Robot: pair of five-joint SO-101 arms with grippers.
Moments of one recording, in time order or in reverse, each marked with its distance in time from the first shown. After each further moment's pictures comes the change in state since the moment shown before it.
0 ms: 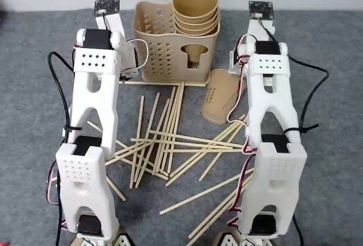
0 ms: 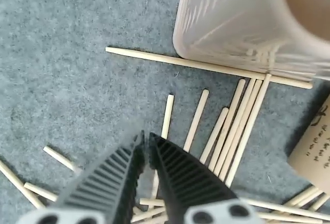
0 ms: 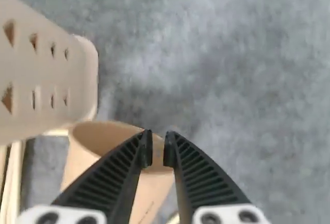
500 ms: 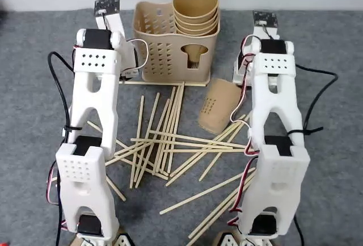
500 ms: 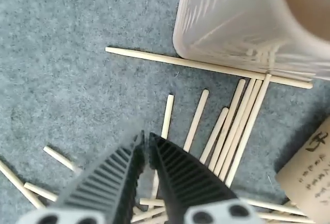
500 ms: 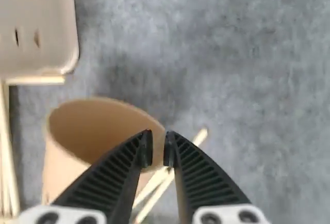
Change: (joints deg) left arm 0.0 0.0 0.0 0.0 0.0; right arm 0.8 -3.4 0.0 14.2 -0.1
